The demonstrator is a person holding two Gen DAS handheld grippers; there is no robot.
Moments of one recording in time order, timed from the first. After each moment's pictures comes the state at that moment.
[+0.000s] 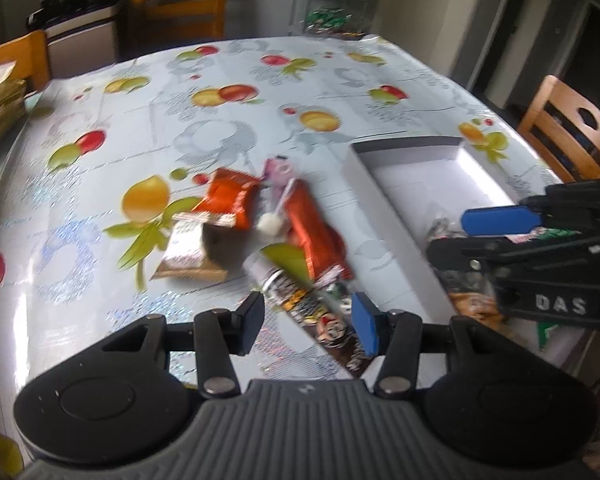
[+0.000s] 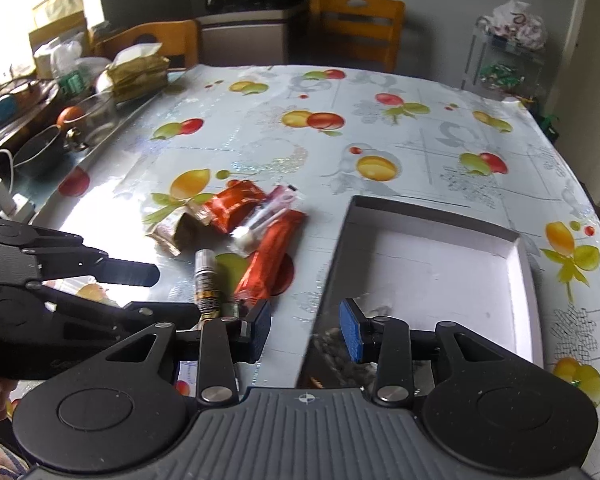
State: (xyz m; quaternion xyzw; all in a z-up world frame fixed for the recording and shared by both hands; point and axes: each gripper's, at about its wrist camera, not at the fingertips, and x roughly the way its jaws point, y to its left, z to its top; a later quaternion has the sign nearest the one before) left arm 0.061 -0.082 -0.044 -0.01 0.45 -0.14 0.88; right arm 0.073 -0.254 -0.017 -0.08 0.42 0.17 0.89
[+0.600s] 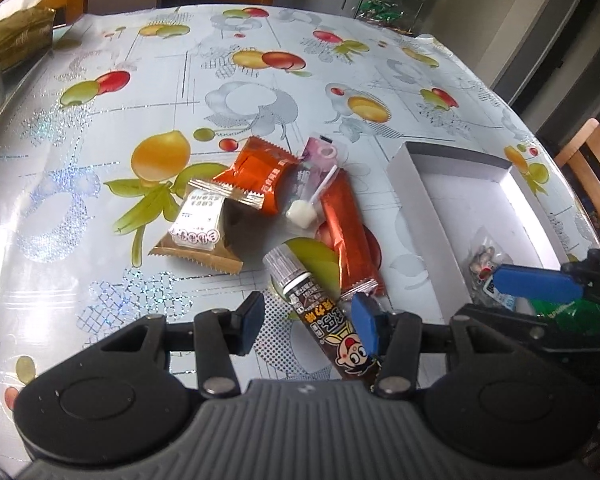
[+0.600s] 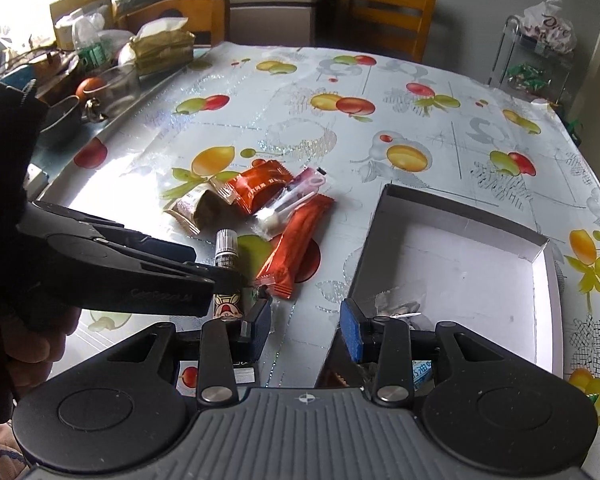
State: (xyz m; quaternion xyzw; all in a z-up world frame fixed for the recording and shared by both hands) left arm 0.095 -0.073 -0.077 -0.09 0.48 -0.09 0.87; right arm 0.075 -0.238 -0.027 -0.11 0.44 0.20 0.87
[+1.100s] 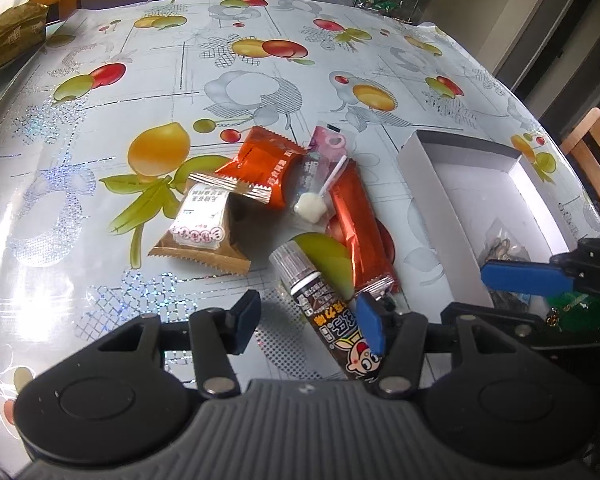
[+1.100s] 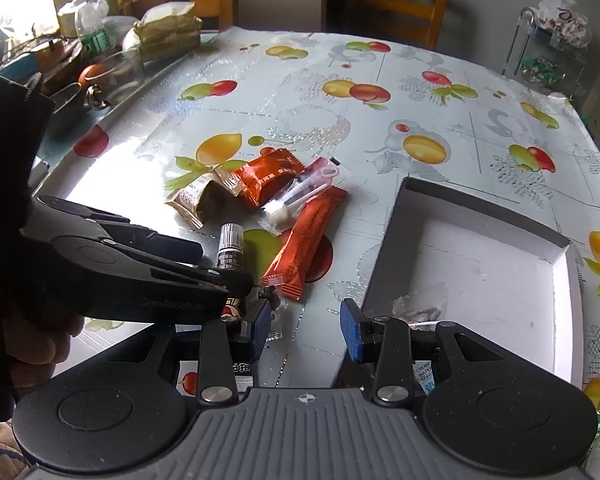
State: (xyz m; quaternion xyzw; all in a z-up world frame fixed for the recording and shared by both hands) left arm 0.103 -0.070 -0.087 -0.08 0.49 -0.10 0.86; right arm 0.090 -0.228 -0.041 -0.11 0.45 0.21 0.86
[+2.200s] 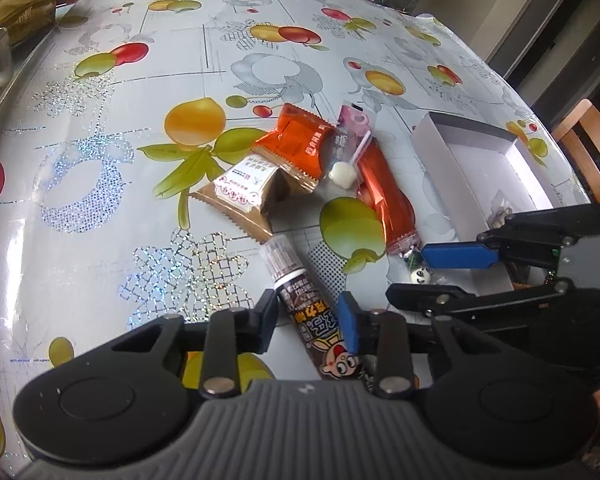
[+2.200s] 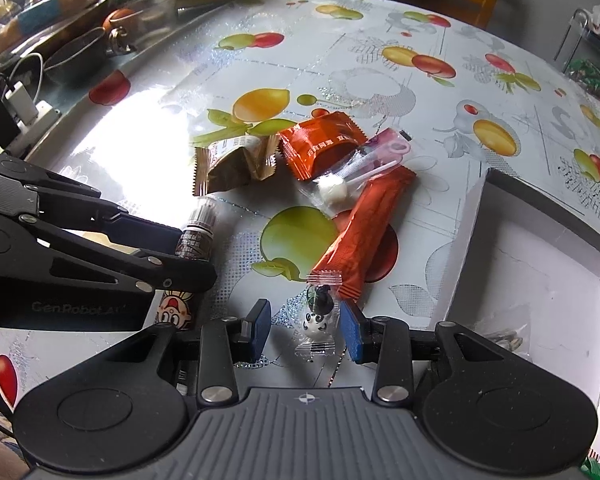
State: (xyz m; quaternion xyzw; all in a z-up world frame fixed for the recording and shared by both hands) left arm 0.077 -0.032 -0.083 -0.08 0.51 -0.12 0.85; right arm 0.107 -0.184 -0.078 -0.16 0.49 0.25 0.82
